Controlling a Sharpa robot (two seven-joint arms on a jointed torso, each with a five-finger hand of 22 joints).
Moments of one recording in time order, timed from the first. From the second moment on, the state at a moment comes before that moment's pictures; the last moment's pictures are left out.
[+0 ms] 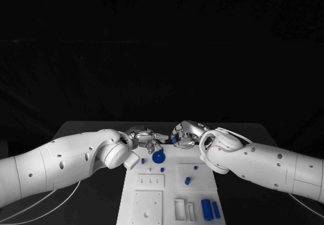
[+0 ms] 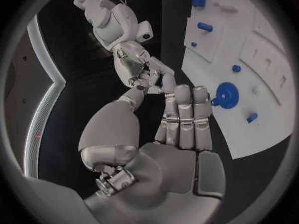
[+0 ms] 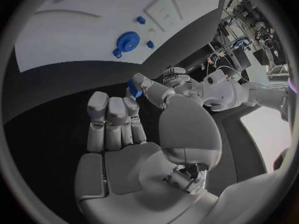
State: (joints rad) left arm 1.35 -0.64 -0.14 1.37 -0.35 -0.19 -0.15; left_hand 0.96 -0.15 0.43 -0.08 0.05 0.86 0.12 0.37 0.40 1.37 0.01 0.37 0.33 1.18 -0.10 1.03 0.77 0.07 0.99 -0.15 0.85 1.31; right arm 1.26 -0.62 -0.08 1.39 -1.38 -0.38 -0.26; right_hand 1.10 -0.13 0.78 -0.24 0.05 0.99 0.06 0.36 0.45 1.10 -0.02 1.16 1.20 1.30 -0.12 1.22 1.07 0.19 1.14 -0.08 1.16 1.31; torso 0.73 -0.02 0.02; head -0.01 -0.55
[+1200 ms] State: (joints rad) left arm 1.35 -0.60 -0.14 1.34 -0.45 -0.18 -0.27; left_hand 0.93 -0.13 0.42 0.02 0.05 0.89 0.12 0.37 0.40 1.33 0.01 0.39 0.37 1.16 -0.10 1.04 0.74 0.08 0.96 -0.14 0.87 1.31; right arm 1.26 -0.56 -0.08 1.42 -1.44 -0.37 -0.30; right_hand 1.10 -0.13 0.79 -0.24 0.05 0.99 0.06 0.36 0.45 1.11 -0.02 1.16 1.20 1.30 -0.12 1.22 1.07 0.19 1.15 -0.08 1.16 1.31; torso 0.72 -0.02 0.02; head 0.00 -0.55
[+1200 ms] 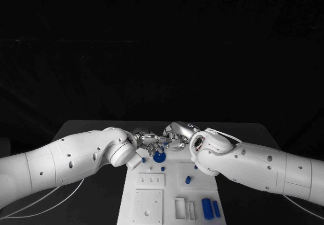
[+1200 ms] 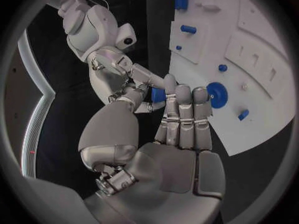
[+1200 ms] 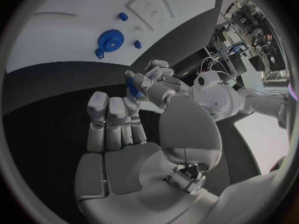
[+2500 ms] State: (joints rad) left arm 1.35 -0.61 -0.14 1.34 -0.44 -0.15 -0.28; left_hand 1.01 0.05 0.50 -0.10 0.07 0.93 0.12 0.37 0.39 1.31 0.01 0.39 0.38 1.14 -0.10 1.08 0.67 0.06 0.93 -0.13 0.91 1.31; right arm 1.25 -0.56 -0.08 1.41 -1.45 -0.37 -0.29; right_hand 1.09 -0.15 0.80 -0.24 0.05 0.99 0.06 0.37 0.47 1.11 -0.02 1.16 1.20 1.31 -0.12 1.21 1.07 0.19 1.15 -0.08 1.16 1.31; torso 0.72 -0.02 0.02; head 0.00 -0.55
